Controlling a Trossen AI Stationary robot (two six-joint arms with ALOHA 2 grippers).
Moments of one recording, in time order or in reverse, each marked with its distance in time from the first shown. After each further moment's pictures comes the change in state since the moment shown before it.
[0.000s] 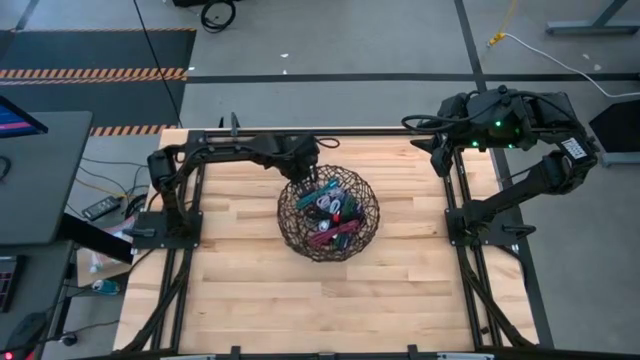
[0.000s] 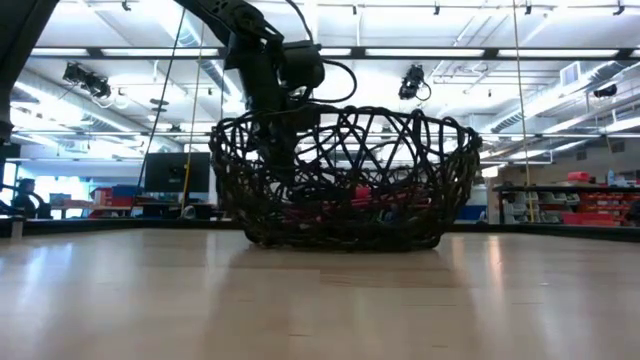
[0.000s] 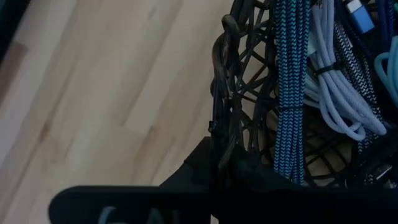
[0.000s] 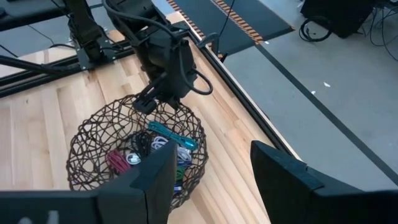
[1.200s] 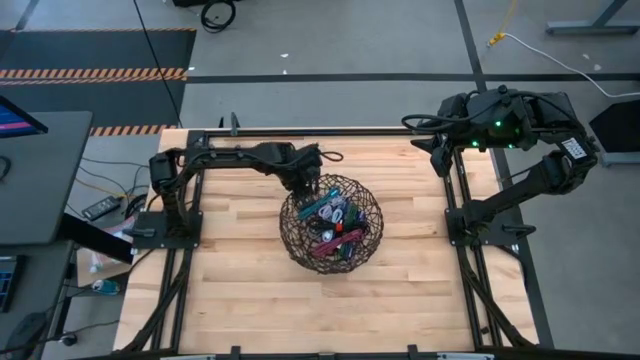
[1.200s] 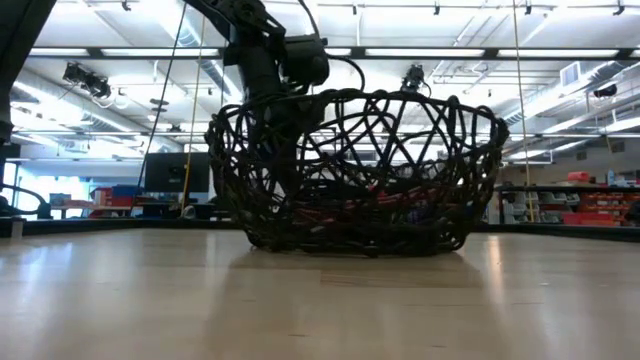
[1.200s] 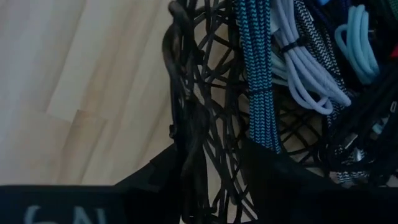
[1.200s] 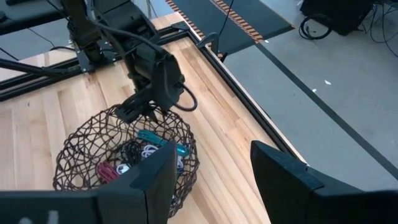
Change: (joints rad) left arm -0.070 0.002 -0.002 -0.028 0.130 -0.041; right arm 0.000 0.000 0.000 0.000 0.001 0.017
